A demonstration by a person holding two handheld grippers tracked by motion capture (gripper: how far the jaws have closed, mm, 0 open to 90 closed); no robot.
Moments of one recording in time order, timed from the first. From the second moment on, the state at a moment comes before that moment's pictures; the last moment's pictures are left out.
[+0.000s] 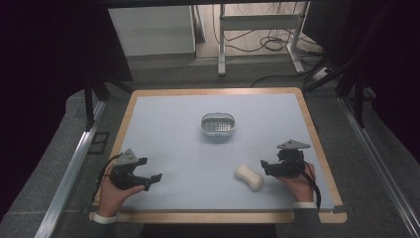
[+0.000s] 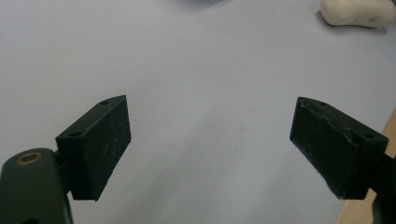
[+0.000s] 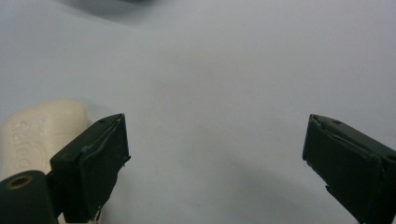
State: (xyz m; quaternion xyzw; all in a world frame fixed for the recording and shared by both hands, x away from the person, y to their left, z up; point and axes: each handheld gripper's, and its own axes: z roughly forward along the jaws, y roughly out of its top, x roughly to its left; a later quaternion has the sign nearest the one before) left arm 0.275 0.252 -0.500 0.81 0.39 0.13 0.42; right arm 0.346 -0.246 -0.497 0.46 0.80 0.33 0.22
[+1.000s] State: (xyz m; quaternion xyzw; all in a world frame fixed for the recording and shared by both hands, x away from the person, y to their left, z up) left arm 0.277 0.248 -0.503 0.82 0.38 0.12 0.42; right arm 0.338 -0.254 -0.479 0.43 0.80 0.36 0.20
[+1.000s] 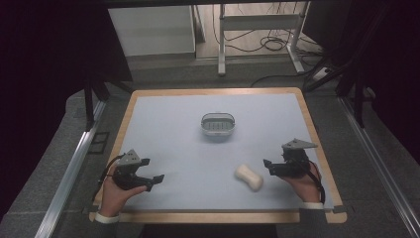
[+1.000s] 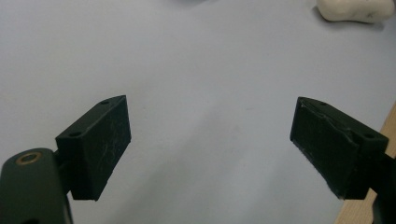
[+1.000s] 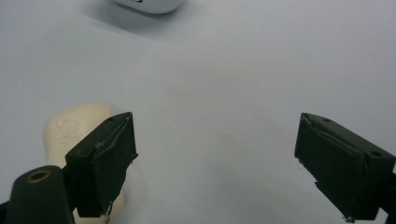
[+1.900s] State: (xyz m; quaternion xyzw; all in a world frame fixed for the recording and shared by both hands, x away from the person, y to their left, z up) left arm 0.278 0.244 -0.506 0.82 0.38 0.12 0.41; right arm 0.329 -0.237 -0.470 0.41 0.82 0.35 0.19
